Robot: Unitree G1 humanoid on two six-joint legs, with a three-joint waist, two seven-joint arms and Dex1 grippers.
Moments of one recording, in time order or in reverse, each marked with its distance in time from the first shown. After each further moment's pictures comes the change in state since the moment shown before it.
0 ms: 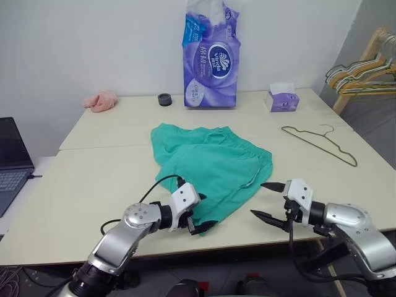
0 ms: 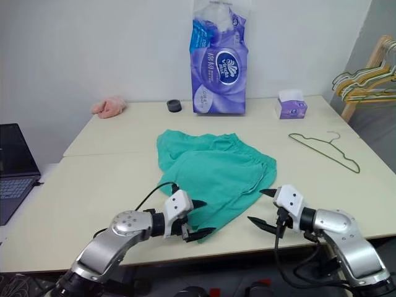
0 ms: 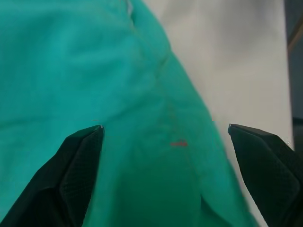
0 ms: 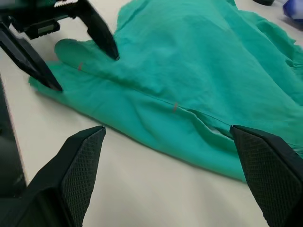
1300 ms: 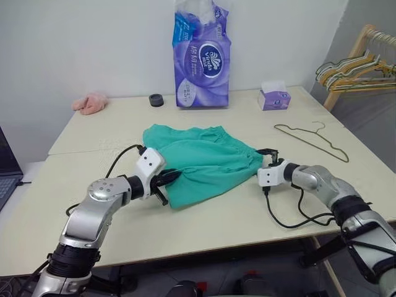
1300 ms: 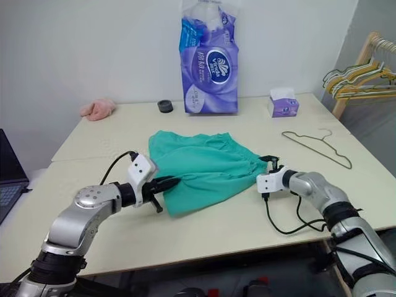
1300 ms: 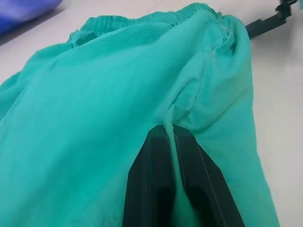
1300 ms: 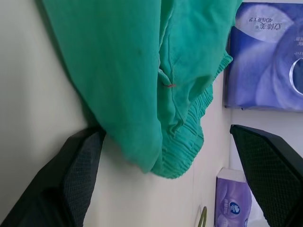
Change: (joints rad) left arm -0.106 0.079 0.346 0.015 -0.129 0.092 0.010; right arm -0.787 0.143 0.458 1.229 -0.991 -0.866 -0.598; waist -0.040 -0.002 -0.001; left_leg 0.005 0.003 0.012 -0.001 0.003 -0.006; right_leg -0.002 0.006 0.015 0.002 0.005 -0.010
